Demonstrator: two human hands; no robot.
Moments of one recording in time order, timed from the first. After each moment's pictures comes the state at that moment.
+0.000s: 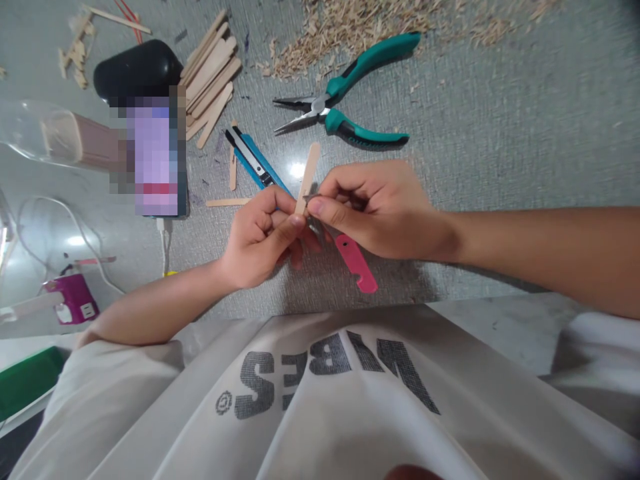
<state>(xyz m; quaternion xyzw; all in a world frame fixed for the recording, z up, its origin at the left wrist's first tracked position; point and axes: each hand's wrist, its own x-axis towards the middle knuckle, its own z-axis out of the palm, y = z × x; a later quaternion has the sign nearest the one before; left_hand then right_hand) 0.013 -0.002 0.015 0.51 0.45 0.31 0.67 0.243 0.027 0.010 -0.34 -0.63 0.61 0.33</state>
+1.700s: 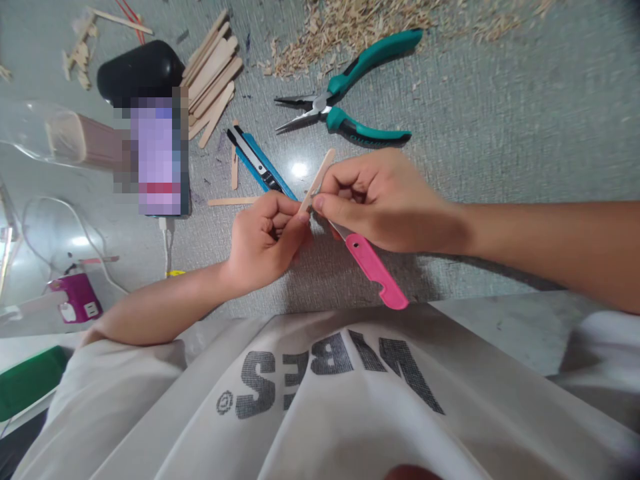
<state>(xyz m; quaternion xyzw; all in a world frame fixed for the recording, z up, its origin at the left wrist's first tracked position) 0.022 -0.013 0.008 0.56 0.47 0.38 0.57 0.244 0.034 0.015 -0.35 -0.61 0.64 0.31</state>
